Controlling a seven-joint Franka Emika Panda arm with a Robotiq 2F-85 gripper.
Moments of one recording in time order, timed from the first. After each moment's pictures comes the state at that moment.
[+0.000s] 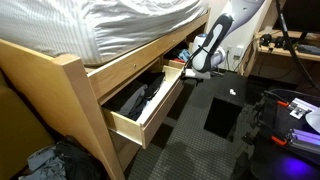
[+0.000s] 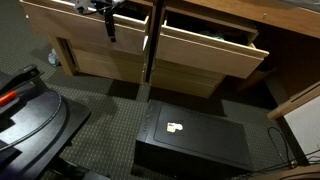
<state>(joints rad) 0.05 0.91 -0.14 -1.96 0.18 3.01 0.76</state>
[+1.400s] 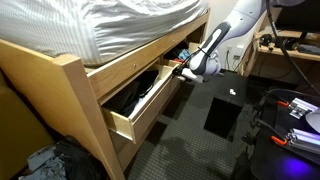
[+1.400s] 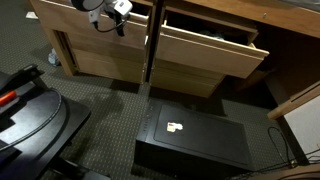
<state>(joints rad) -0.39 1.11 0.29 -1.82 0.15 3.42 0.46</state>
